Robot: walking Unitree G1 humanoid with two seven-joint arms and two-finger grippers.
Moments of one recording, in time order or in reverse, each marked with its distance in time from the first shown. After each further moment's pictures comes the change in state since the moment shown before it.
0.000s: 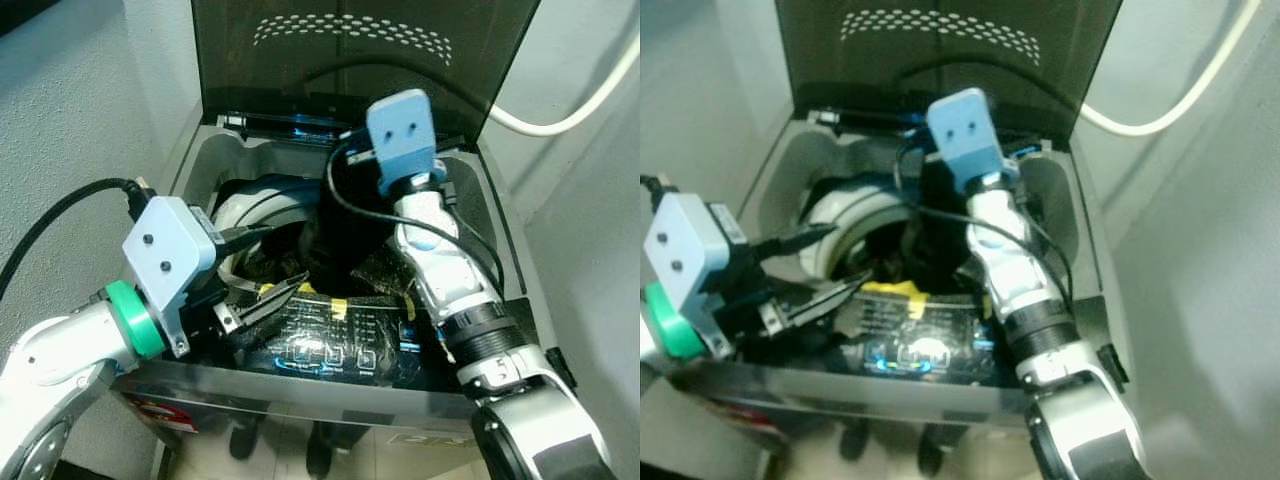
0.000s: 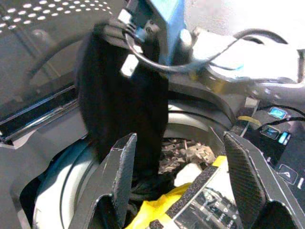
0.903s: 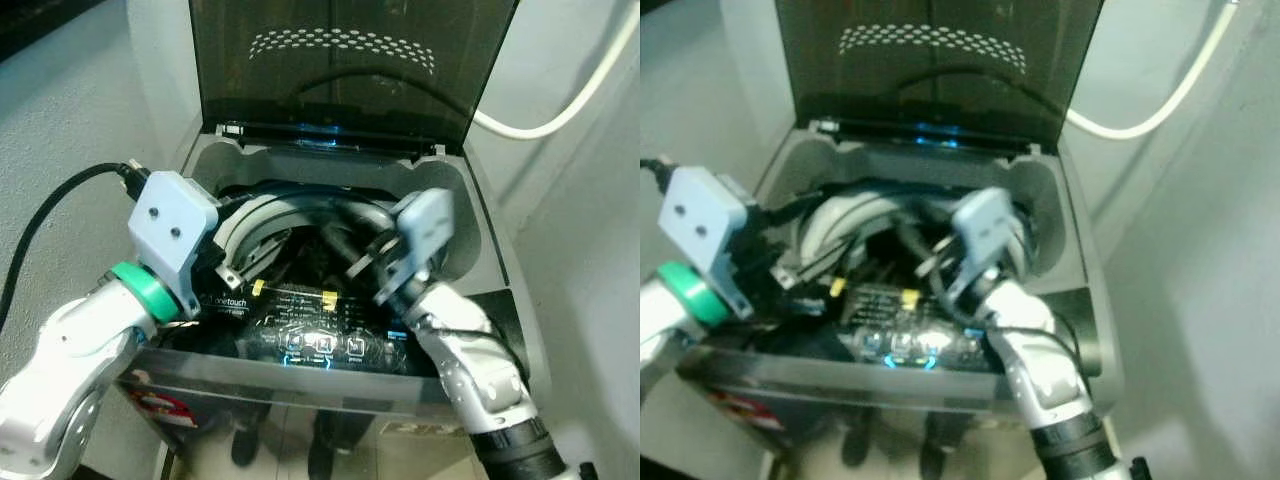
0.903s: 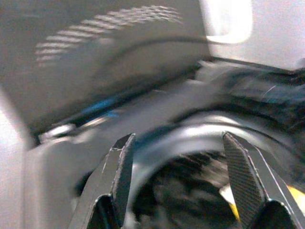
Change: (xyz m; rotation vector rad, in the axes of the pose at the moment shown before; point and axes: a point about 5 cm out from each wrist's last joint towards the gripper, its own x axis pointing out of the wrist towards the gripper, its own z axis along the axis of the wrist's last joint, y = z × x) left arm 0.021 0.033 -0.016 0.002 -0.027 0.333; right arm -0.057 -0.007 -0.001 0.676 0.034 -0.012
